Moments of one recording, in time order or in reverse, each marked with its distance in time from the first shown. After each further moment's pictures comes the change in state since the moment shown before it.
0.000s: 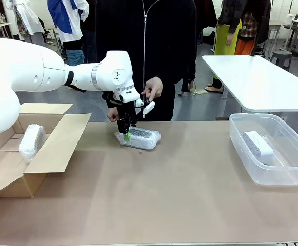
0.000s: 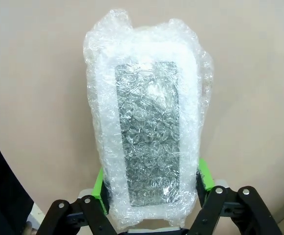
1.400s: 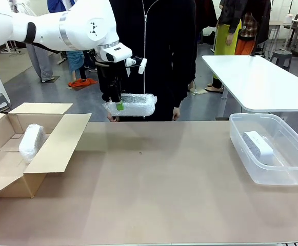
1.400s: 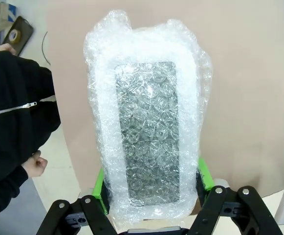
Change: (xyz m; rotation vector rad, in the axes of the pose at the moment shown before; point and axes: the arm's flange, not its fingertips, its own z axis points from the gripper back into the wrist) left arm 0.020 -0.094 0.164 0.189 -0.020 0.260; right arm 0.000 0.000 0.000 0.000 0.000 0.000
